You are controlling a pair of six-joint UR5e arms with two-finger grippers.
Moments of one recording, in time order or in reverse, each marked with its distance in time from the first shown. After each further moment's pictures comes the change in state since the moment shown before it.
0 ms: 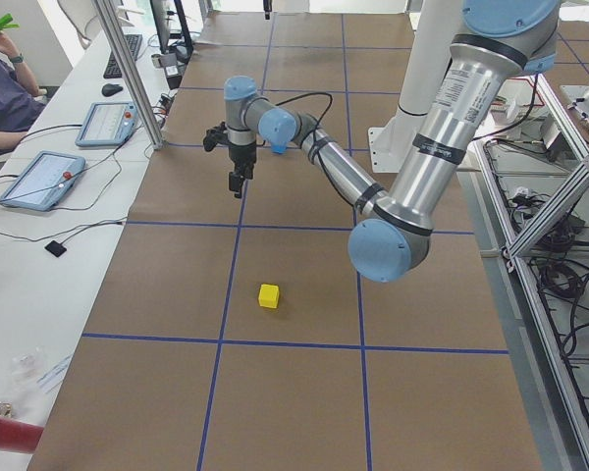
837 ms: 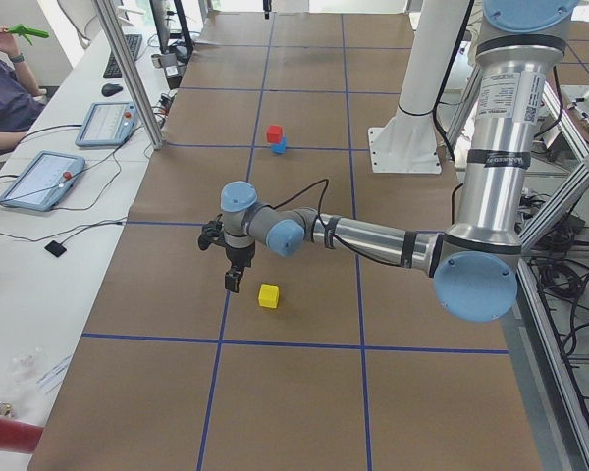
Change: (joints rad) left arm -0.102 0.273 0.264 -0.503 -0.037 0.070; right arm 0.000 -0.001 0.010 0.003 0.012 0.000
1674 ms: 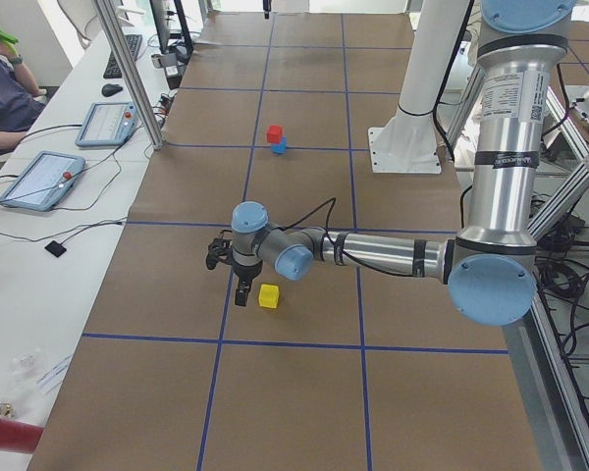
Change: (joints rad) left arm 0.046 0.044 0.039 -0.156 -0.001 -0.192; right arm 0.000 0.001 0.004 0.000 -0.002 -0.001
